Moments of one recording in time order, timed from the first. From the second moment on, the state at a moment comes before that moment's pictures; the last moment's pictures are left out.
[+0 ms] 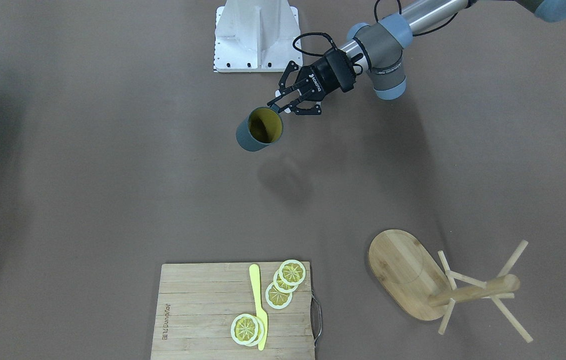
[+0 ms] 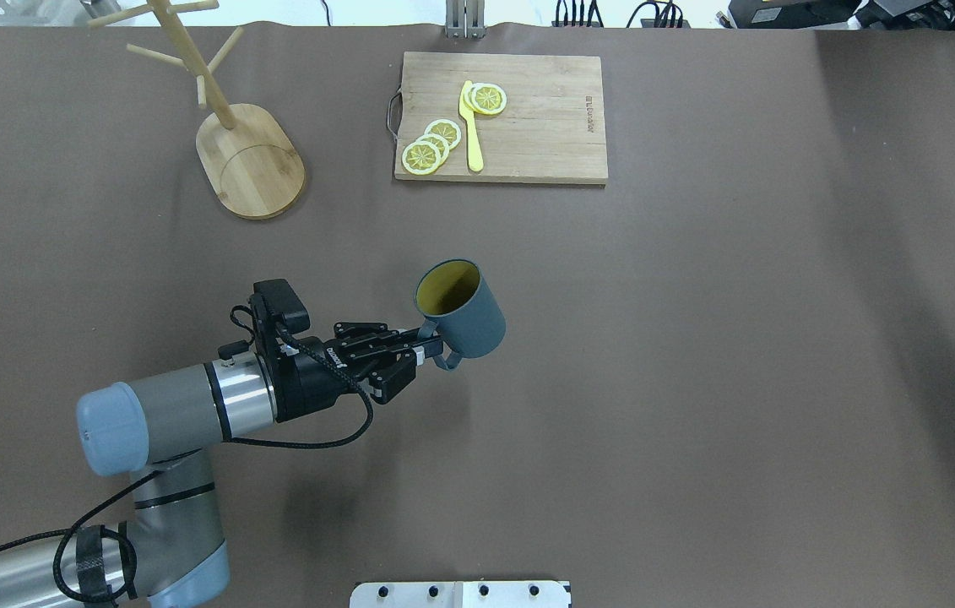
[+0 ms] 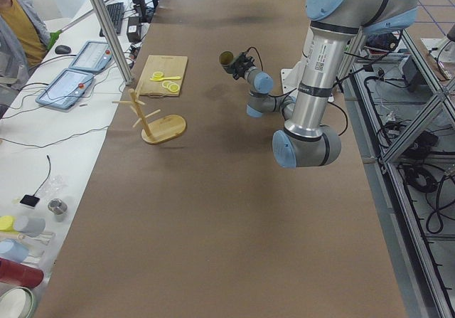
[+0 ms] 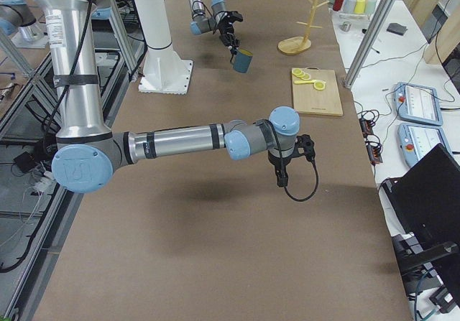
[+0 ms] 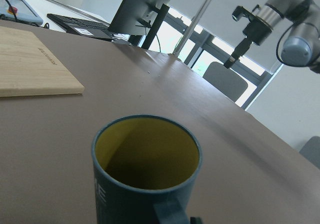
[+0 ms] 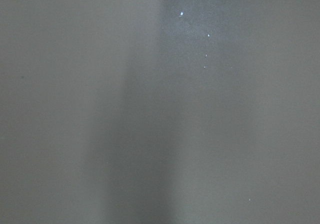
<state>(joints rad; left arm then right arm) -0.36 -1.97 -1.55 -3.16 -1.49 -0.93 1.38 -1.49 1.64 -1.37 2.35 0.22</state>
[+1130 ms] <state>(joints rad) -0.83 -1.96 -1.49 -3.15 -1.86 -1.69 1.40 -1.51 1.66 -1.37 2.35 0.21</state>
